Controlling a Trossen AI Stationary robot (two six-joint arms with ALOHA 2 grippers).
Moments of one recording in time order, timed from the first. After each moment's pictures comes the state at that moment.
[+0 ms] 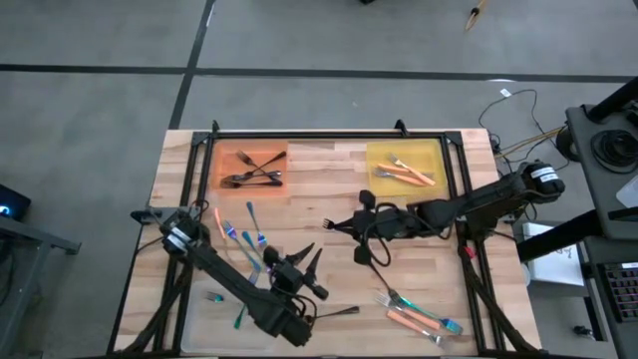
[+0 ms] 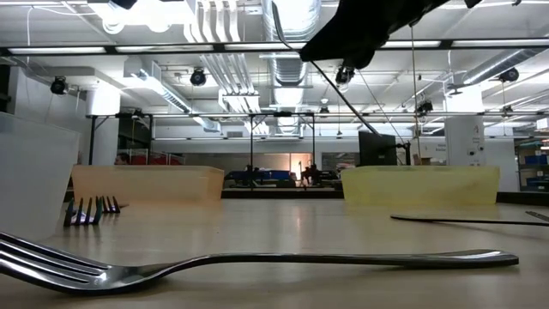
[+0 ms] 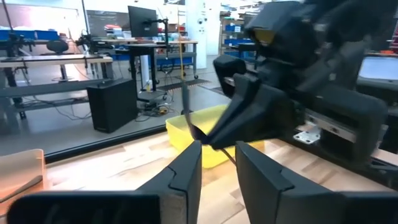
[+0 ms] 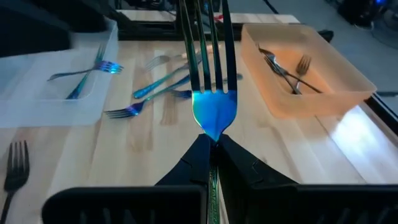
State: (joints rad) left arm -0.65 2.18 1.80 -1.42 -1.55 -1.87; right arm 0.23 1.42 0.90 0.08 0.32 0.09
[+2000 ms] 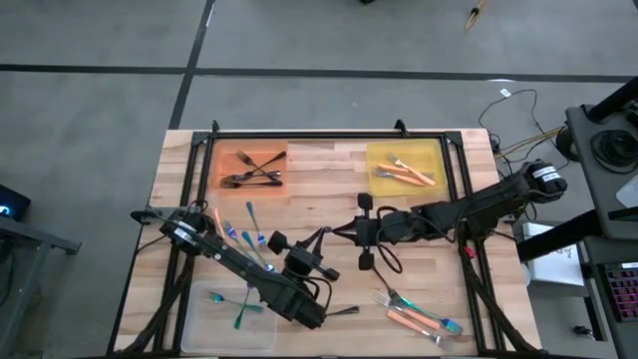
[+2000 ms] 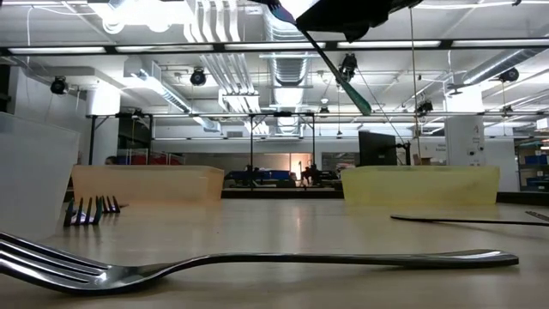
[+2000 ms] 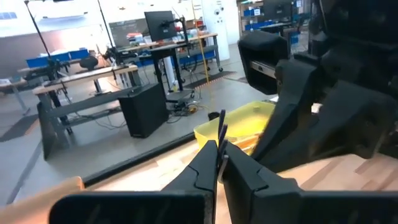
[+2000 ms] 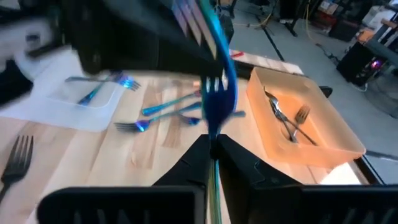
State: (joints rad) left arm -0.54 2.18 1.90 -1.47 -1.53 -1.63; right arm 0.28 1.41 0.90 0.16 0.31 -0.12
